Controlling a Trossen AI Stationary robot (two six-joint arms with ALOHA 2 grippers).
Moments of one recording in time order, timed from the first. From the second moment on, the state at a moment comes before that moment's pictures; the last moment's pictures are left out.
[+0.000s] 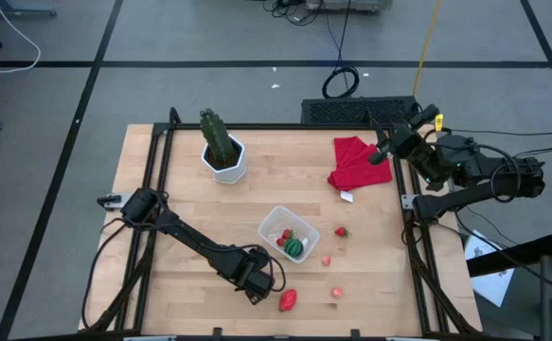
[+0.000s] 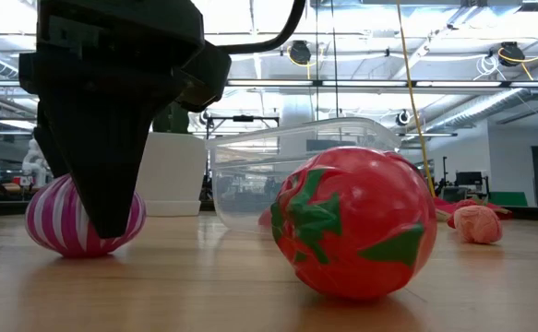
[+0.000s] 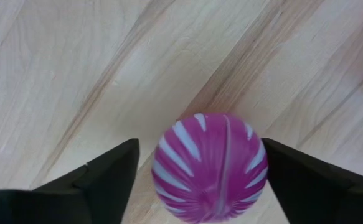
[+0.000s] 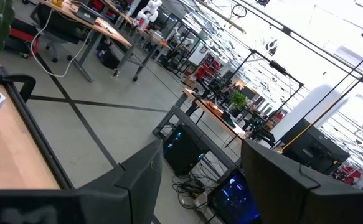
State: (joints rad) left arm -0.50 2.06 1.47 -0.86 -0.02 -1.15; right arm 0.09 0.80 1.03 -0.20 1.07 -0.67
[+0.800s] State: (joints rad) left arm -0.50 2.06 1.47 -0.86 0.00 -1.18; right arm 0.09 0.80 1.03 -0.20 1.07 -0.67
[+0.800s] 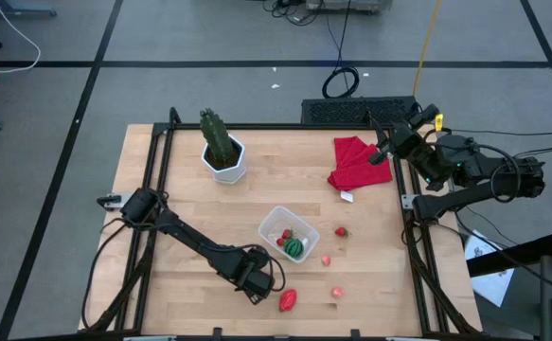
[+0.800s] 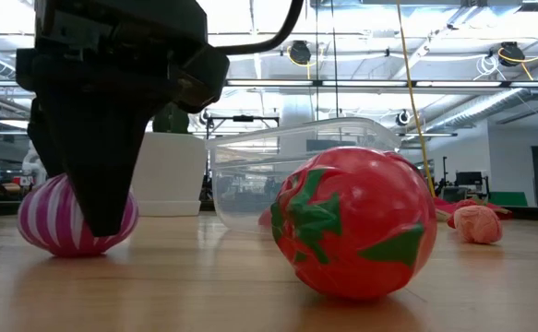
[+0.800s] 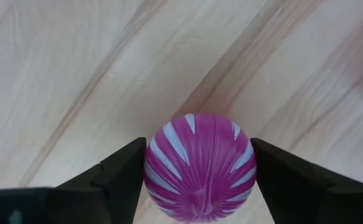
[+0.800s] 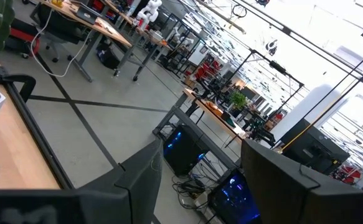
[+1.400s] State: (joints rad) left arm -0.49 2.06 1.47 -0.86 0.03 -1.20; right arm 0.09 0.80 1.03 -0.20 1.07 -0.67
